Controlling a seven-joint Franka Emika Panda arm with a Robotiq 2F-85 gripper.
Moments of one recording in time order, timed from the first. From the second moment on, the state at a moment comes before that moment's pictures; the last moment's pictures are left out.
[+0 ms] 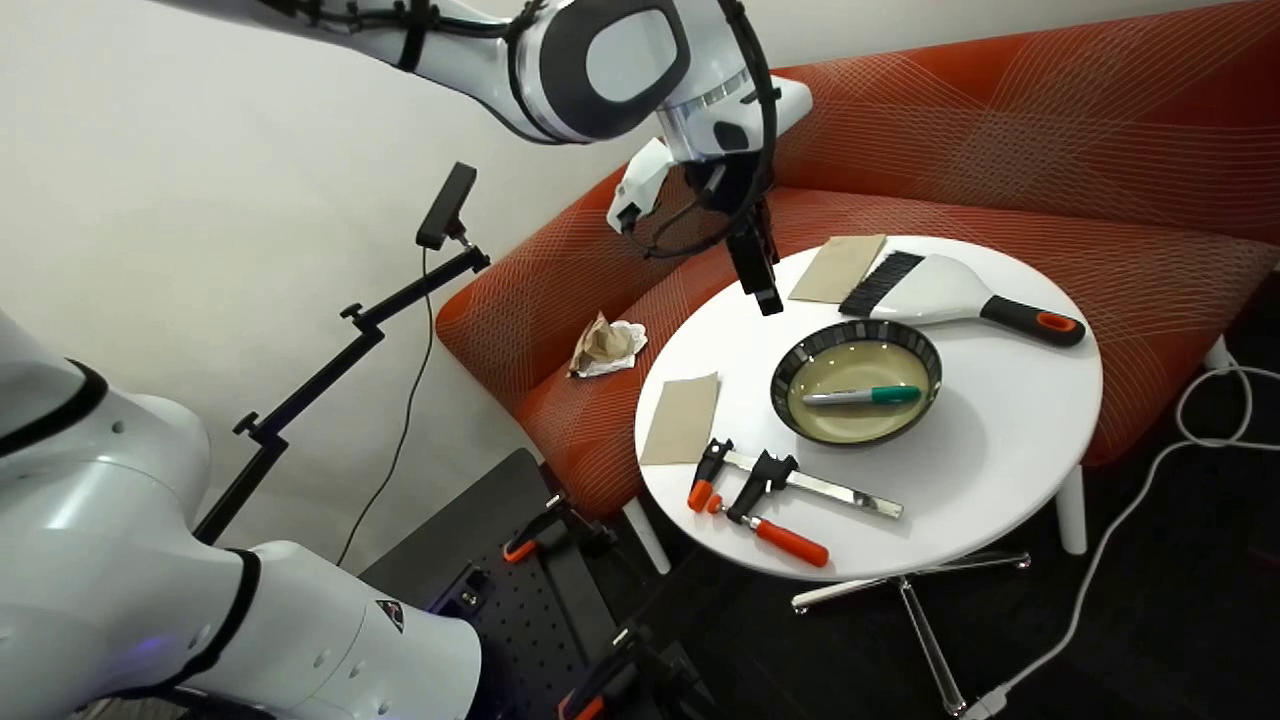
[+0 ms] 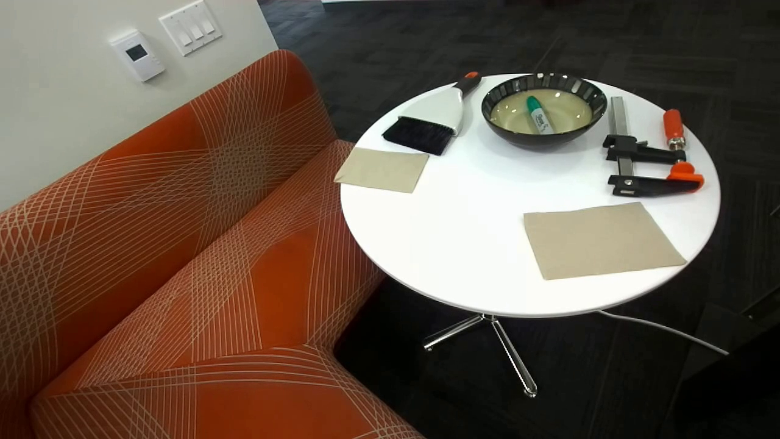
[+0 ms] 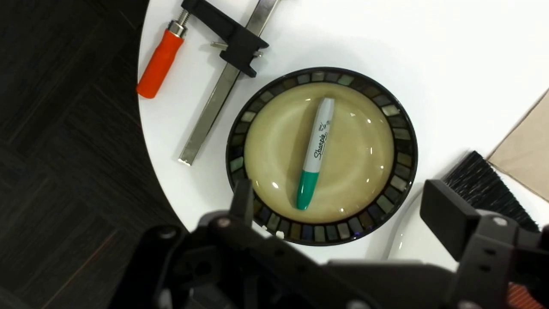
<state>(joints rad) -0.04 0.23 0.05 -2.20 -0.04 2.40 0.72</state>
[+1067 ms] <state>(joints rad) -0.01 0.40 0.00 -2.13 0.03 2.52 0.67</state>
